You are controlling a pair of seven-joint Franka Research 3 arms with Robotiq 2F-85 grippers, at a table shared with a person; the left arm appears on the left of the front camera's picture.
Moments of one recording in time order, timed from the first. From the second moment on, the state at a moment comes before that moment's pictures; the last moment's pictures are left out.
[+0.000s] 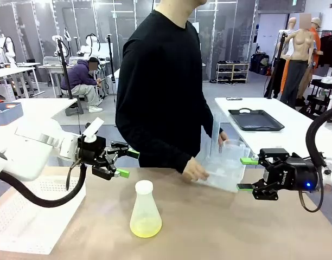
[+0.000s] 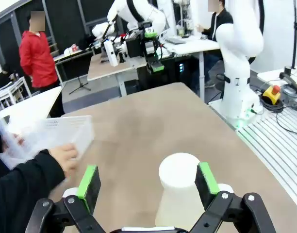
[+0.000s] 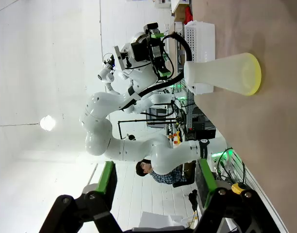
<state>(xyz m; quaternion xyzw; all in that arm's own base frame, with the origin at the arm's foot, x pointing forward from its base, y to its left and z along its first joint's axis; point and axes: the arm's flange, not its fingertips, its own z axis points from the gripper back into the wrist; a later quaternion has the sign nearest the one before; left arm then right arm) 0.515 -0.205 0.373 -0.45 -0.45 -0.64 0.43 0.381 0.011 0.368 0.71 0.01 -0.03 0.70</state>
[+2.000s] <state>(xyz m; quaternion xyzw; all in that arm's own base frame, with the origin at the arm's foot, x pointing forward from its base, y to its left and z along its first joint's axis) 0.531 -0.229 0.273 -0.58 -0.38 -0.63 0.36 0.381 0.011 0.368 0.71 0.01 -0.03 0.70</state>
